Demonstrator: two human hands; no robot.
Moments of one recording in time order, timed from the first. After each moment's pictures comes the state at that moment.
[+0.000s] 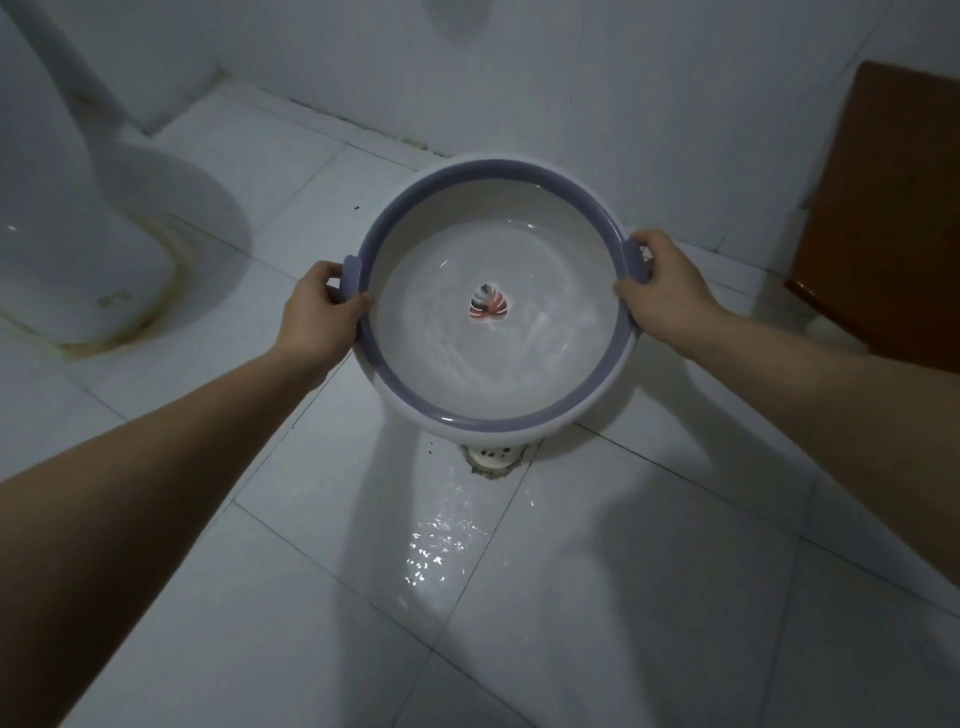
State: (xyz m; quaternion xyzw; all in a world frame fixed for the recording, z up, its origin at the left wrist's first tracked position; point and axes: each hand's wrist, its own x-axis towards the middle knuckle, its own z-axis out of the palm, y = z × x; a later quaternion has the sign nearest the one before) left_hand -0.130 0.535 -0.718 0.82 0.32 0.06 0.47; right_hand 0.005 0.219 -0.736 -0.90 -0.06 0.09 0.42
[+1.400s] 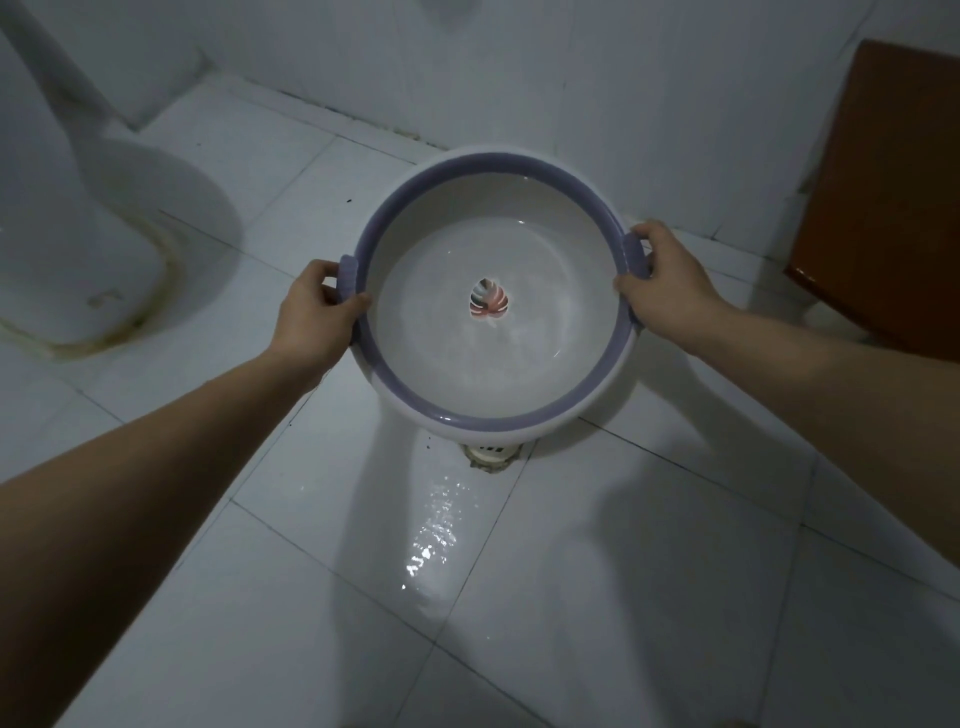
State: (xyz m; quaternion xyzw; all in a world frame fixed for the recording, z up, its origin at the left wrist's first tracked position) left_hand -0.131 0.537 -0.727 0.82 0.31 0.05 0.48; right_hand 0.003 0.210 -0.740 -0.90 -0.07 0.10 0.42
